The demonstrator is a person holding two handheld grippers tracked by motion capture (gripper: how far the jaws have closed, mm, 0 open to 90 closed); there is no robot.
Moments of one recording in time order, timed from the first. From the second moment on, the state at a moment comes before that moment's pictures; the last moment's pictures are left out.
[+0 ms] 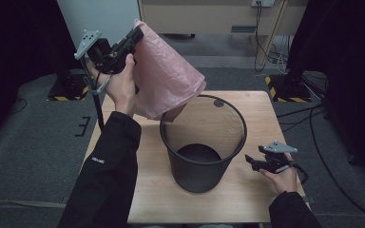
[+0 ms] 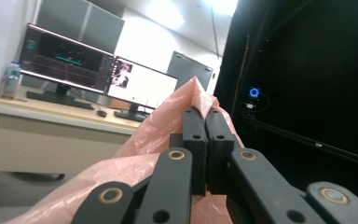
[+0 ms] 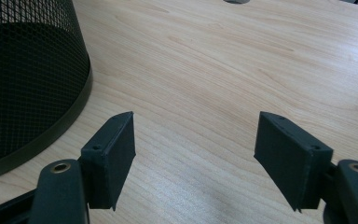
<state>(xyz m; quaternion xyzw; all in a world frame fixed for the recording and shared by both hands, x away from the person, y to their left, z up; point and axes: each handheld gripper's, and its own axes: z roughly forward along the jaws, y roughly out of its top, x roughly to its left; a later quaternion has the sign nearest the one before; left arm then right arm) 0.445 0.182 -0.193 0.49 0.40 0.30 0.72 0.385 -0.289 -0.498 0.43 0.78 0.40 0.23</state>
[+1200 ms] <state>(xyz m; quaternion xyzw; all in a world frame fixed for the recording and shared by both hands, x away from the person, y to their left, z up) 0.423 0.088 -0.199 0.58 0.30 0.25 0.71 0.384 -0.293 -0.491 0.43 0.76 0.42 0.24</state>
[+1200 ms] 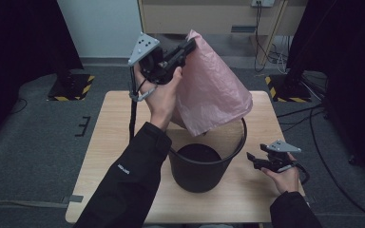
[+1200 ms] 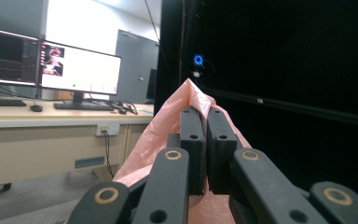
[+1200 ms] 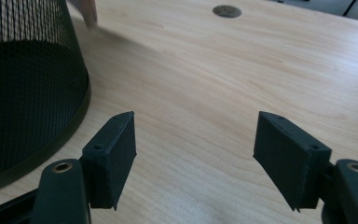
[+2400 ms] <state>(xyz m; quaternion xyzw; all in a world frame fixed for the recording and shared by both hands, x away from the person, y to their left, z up) 0.352 0.153 -0.298 0.66 0.29 0.21 0.66 0.359 -0.258 -0.342 0.33 0.61 0.68 0.25</state>
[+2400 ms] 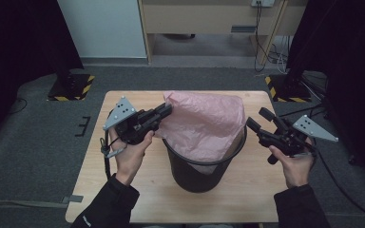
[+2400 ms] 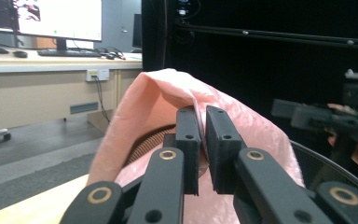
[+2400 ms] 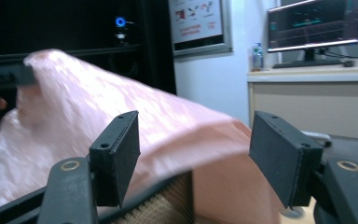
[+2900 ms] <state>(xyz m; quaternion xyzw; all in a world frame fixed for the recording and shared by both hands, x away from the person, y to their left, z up) 0.334 0.140 -0.320 0.70 0.27 0.19 0.64 0.371 -0.234 -0.337 0.31 0.66 0.66 0.22</state>
